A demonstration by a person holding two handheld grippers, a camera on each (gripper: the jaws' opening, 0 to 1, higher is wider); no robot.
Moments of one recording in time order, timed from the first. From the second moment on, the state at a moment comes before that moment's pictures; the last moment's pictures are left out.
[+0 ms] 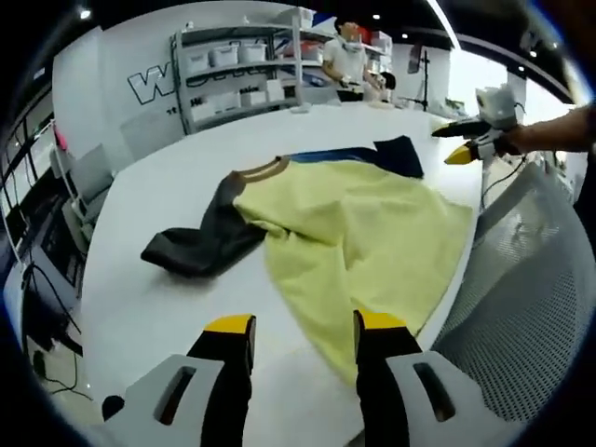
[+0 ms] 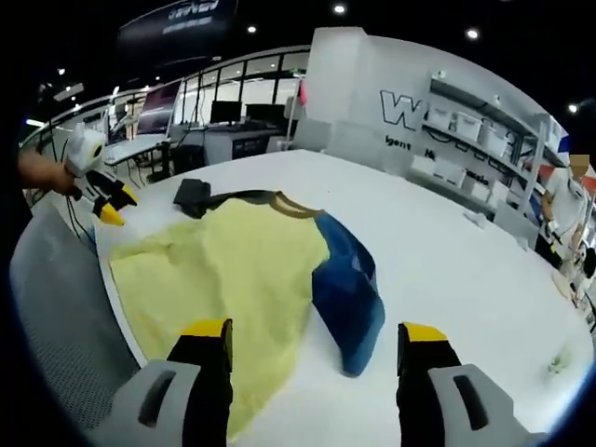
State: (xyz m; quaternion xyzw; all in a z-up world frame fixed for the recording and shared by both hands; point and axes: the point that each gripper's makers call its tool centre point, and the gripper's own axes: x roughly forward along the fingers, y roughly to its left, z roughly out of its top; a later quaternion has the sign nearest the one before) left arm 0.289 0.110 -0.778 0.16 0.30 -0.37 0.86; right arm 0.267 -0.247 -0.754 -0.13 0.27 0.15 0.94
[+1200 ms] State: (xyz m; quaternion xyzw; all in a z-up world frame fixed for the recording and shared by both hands) left arm 0.415 0.106 -0.759 0.19 0.27 -0.35 0.88; right arm 0.335 -0.256 -0.742 -0.11 0.26 0.17 0.94
